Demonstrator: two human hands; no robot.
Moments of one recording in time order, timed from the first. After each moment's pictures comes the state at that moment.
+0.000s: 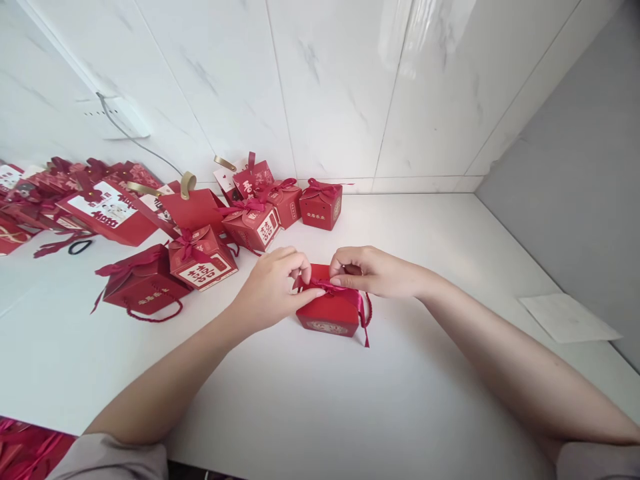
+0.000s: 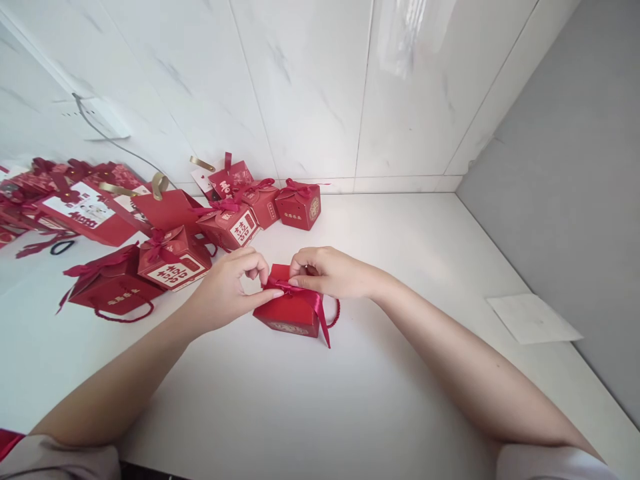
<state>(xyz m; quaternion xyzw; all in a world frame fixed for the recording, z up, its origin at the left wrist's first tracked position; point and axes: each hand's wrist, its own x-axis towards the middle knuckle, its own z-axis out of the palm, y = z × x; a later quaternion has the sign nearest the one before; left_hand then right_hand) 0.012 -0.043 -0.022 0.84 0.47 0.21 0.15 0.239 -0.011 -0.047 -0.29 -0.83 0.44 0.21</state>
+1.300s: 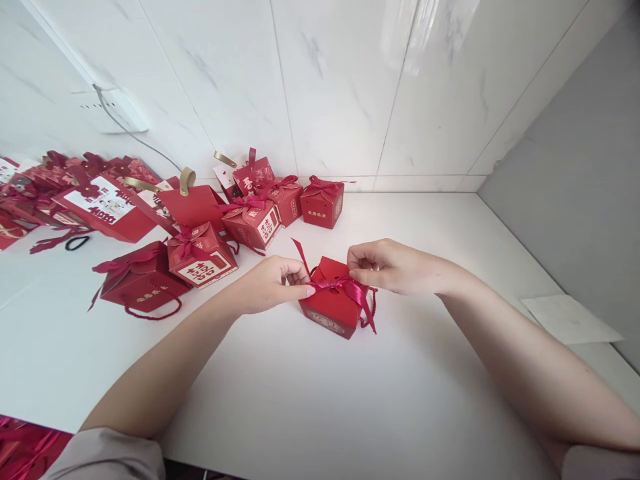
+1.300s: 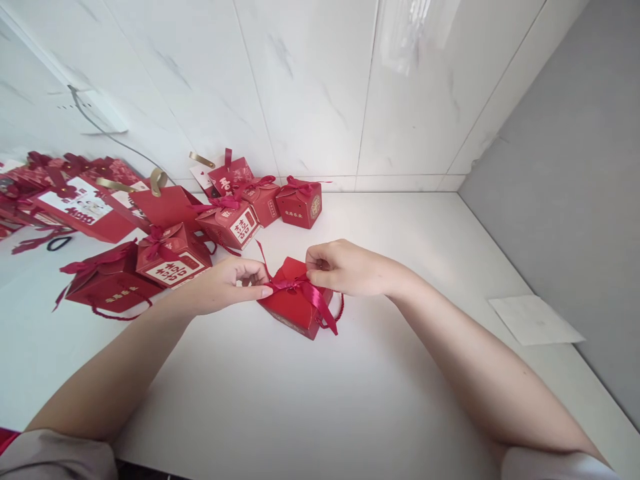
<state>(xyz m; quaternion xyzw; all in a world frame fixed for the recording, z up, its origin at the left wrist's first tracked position) -0.001 -0.028 -0.012 0.74 0.49 0.10 0.45 0.253 -0.017 -0.023 -0.40 -0.80 0.43 0.13</state>
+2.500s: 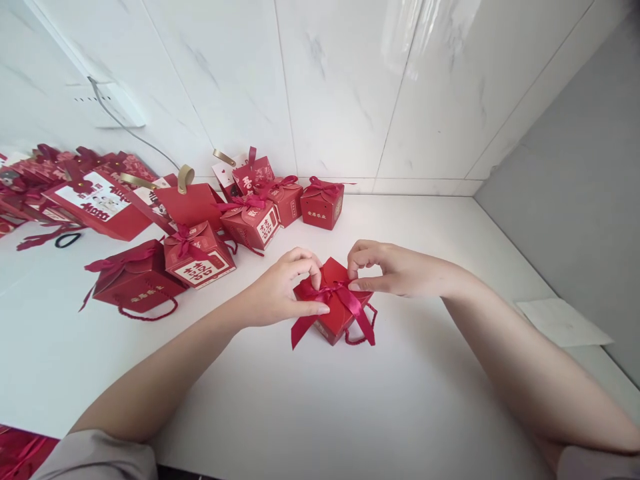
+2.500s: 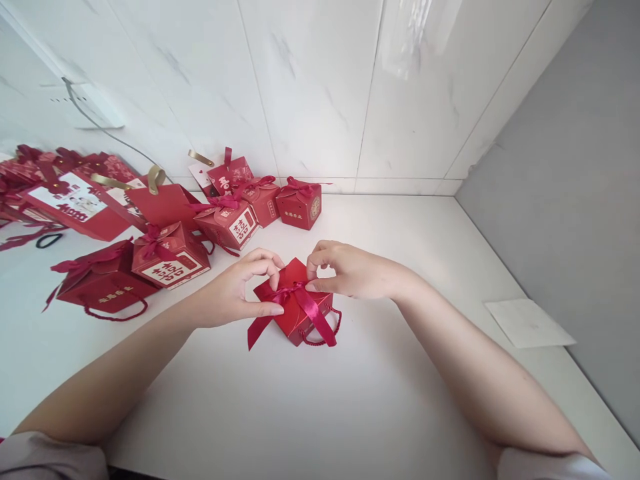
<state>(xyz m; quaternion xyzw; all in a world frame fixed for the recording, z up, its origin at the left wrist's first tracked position) 0.003 -0.036 -0.024 0.81 0.42 0.15 0.38 0.258 -0.015 -0.023 -0.38 -0.82 0.40 0.12</state>
